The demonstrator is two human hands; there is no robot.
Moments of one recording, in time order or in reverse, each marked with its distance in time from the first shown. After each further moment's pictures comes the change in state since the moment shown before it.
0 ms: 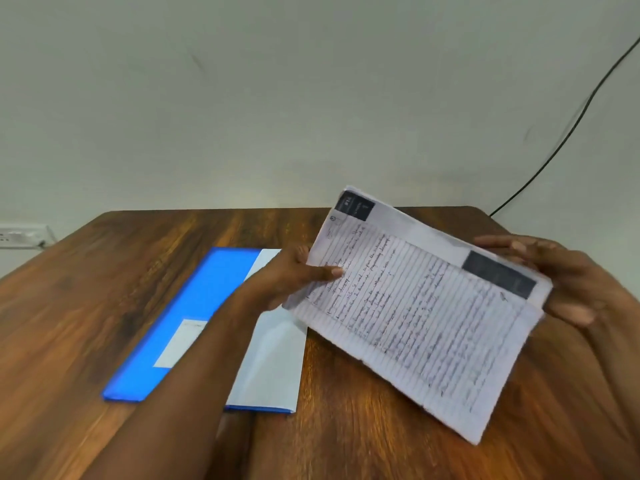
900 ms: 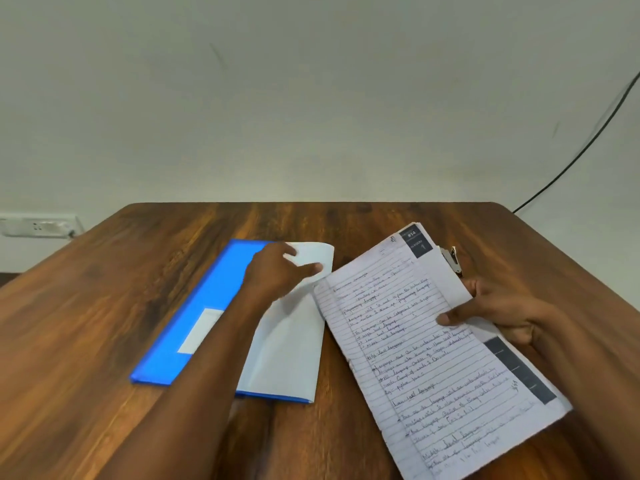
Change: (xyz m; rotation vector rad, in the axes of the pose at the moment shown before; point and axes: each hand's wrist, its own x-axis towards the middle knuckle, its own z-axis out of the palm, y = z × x) left_hand -0.016 -0.021 -0.023 0.490 0.494 -0.304; right_hand 0.032 0.053 0.052 -0.193 -0.334 0.553
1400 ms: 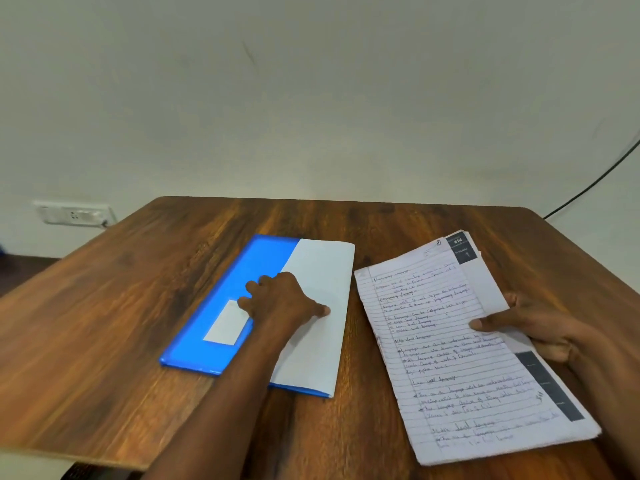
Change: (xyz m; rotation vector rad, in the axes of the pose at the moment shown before) left_hand -0.039 -0.022 0.010 0.397 0.017 -0.257; right_hand 0.003 0.019 -0.017 0.103 0.140 0.016
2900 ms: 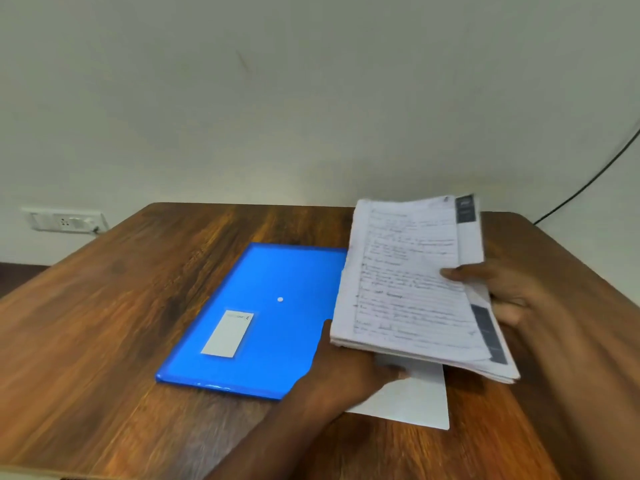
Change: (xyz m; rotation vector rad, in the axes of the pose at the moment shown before) left_hand -0.076 0.020 0.063 -0.297 -0.034 0.806; right_hand 0.006 -0.046 0.058 0.201 0.110 -0.309
